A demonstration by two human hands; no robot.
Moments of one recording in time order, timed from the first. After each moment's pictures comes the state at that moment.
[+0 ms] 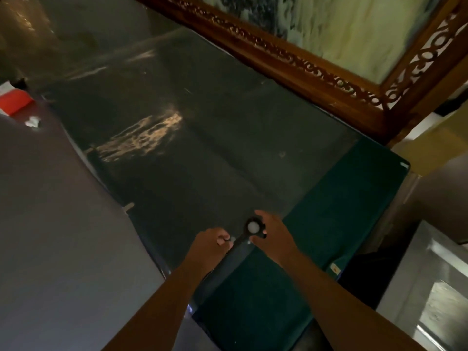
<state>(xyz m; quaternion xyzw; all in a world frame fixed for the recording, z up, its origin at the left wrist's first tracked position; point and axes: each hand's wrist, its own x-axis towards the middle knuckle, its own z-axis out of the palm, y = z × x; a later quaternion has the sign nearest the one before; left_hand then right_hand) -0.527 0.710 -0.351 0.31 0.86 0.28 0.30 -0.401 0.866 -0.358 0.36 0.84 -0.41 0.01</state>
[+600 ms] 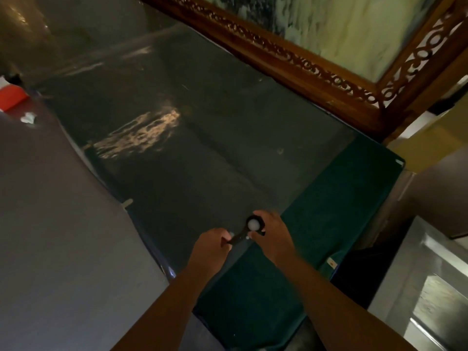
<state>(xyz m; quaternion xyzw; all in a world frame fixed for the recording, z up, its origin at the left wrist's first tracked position) -0.507 0.707 -0.348 0.32 0.87 0.26 0.28 -0.396 0.856 -0.357 0.37 0.85 -0.38 -0.06</state>
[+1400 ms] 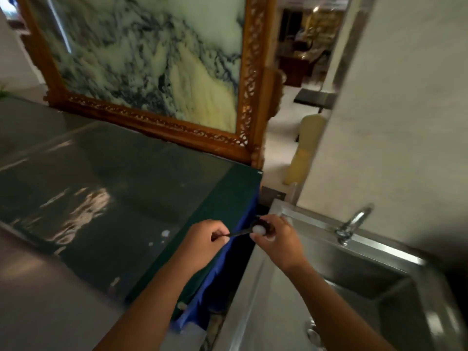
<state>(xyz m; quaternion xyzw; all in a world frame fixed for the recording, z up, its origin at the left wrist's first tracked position) -0.256 0.698 -0.134 0.59 0.69 0.36 0.20 -0.055 0.789 -0.145 0.47 0.78 -0.27 -0.30</state>
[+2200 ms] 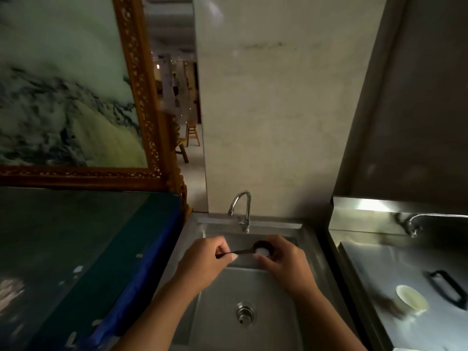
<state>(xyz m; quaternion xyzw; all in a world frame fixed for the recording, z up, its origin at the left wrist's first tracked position) 0.045 0.618 -0.089 0.71 0.59 0.33 0.17 0.267 0.620 -0.106 0.52 0.72 -0.19 -0.41</state>
